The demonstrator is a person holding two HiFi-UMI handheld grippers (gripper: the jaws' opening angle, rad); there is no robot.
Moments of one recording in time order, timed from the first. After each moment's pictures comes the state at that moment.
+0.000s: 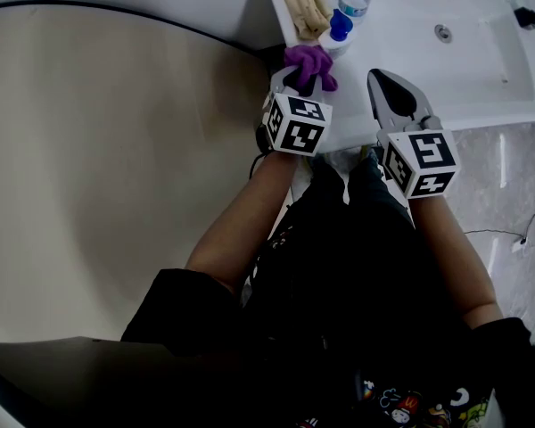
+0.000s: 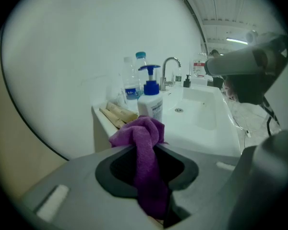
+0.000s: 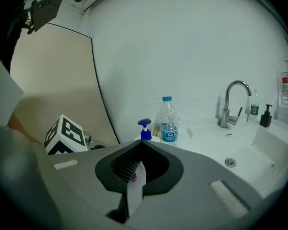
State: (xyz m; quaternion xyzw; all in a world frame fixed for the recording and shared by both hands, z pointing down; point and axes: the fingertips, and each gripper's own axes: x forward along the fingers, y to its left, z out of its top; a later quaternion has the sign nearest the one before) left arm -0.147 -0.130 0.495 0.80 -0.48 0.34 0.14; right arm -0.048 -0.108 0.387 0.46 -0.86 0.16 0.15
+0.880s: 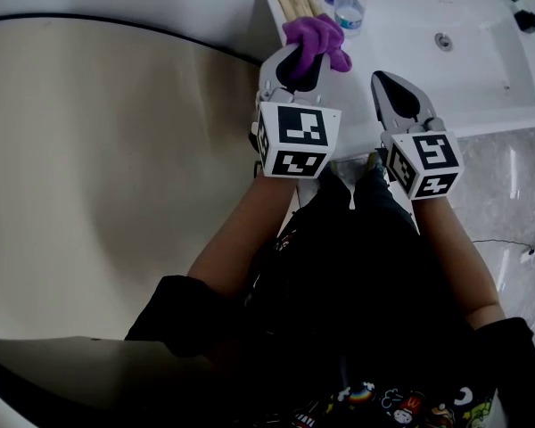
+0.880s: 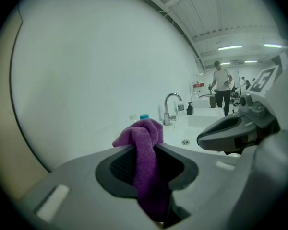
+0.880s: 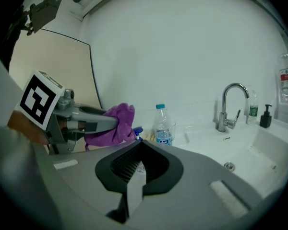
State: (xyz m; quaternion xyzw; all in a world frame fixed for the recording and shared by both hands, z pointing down) left arm -0.126 -0.155 0.350 0.82 -0.52 0.23 0.03; right arm -0.031 -0.122 0.379 0.47 -0.86 0.15 0.12
